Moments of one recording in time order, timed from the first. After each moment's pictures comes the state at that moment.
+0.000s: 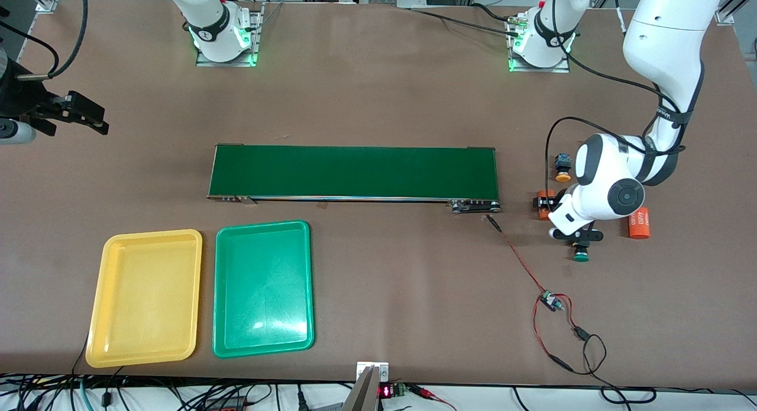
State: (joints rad) left arm -0.01 0.55 -0.06 -1.95 0.01 2.24 -0.05; right arm 0.13 0.02 -0.11 -1.58 0.00 1.58 -0.03
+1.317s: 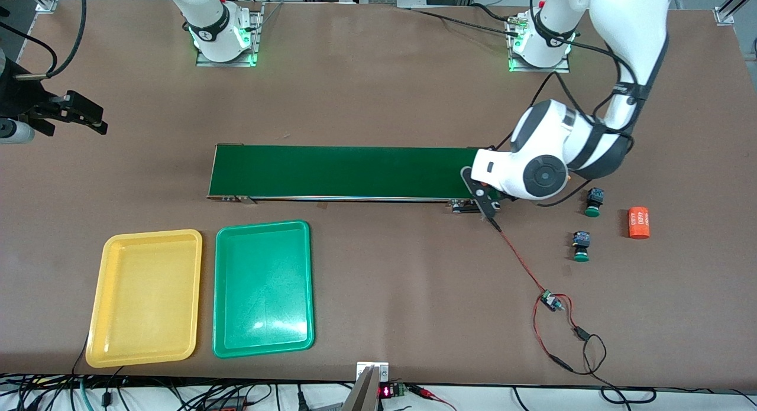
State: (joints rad) left arm -0.11 0.48 -0.33 -1.75 0.01 1.86 0.66; right arm 0.12 0.01 -0.12 -1.58 0.00 1.58 -0.03
